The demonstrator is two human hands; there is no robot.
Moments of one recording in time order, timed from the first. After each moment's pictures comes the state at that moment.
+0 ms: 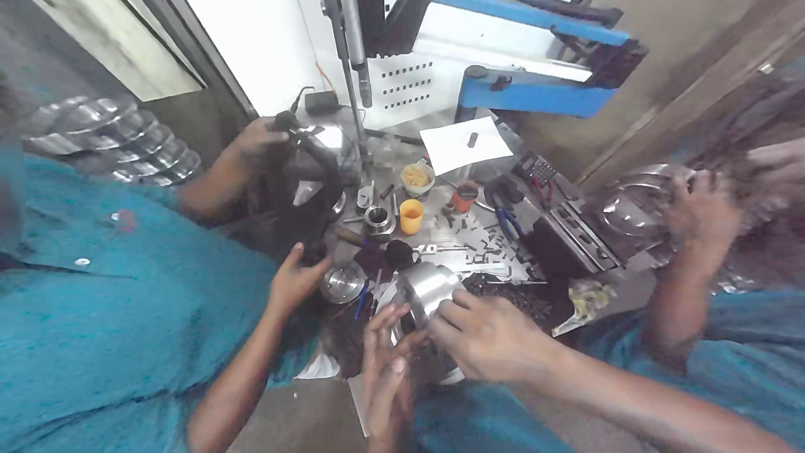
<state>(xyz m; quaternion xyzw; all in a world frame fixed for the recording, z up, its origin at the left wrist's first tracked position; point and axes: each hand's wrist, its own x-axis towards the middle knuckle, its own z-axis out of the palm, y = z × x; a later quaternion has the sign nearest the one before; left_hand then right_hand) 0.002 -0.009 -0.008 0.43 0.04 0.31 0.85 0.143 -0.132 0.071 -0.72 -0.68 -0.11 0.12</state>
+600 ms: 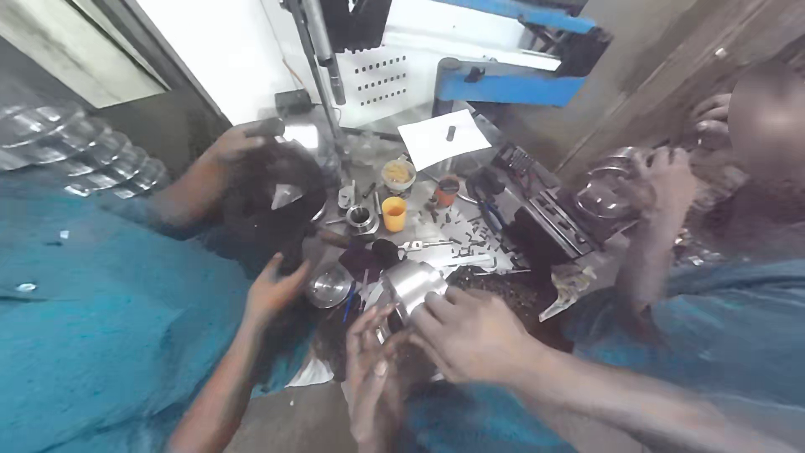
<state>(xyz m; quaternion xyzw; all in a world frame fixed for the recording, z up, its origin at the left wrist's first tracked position) 0.004 -0.007 -0.011 0.44 0.03 0.31 0.84 0.129 -0.133 0.074 -0.78 -0.60 -0.13 0.09</state>
